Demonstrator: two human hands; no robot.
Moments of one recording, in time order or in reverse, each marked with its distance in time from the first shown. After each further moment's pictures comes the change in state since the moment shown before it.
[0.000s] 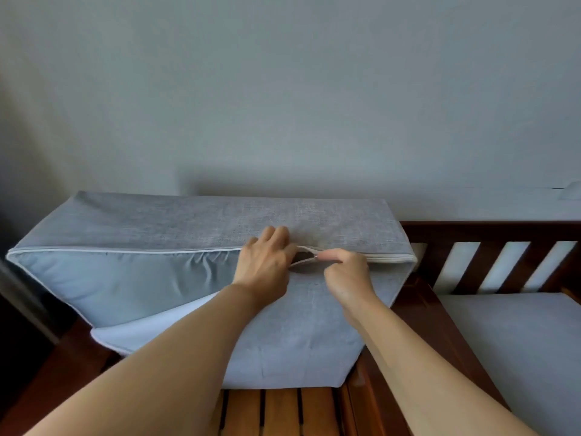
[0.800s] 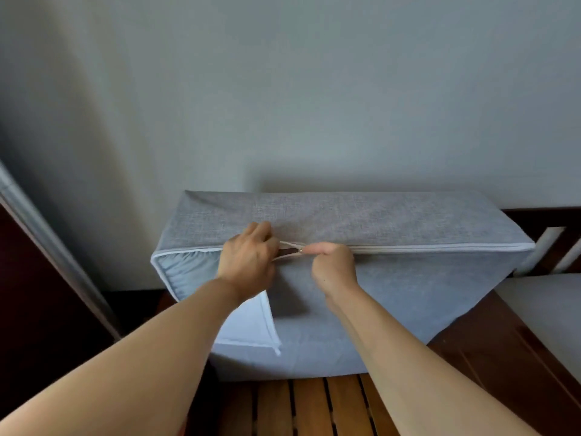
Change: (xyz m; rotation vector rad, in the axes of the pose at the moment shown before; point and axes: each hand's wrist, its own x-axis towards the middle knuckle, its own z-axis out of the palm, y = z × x) left_hand -0.116 -0.226 -0.049 -0.066 -0.043 -0.019; right_hand -0.066 -0.119 0.228 0.135 0.064 0.081
